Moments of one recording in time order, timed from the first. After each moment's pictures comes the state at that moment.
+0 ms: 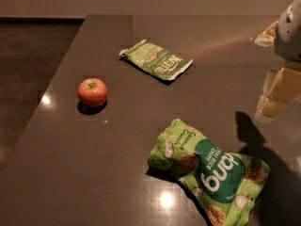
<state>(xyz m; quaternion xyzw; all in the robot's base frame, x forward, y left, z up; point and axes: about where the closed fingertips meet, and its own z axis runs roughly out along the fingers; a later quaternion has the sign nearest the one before) 0.438 -0.217 0.976 -0.60 0.78 -0.03 0.16</state>
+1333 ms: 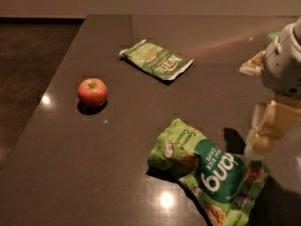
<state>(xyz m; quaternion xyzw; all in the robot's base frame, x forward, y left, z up) 0.384 -0.181 0.951 -0.62 0.77 0.02 0.14</state>
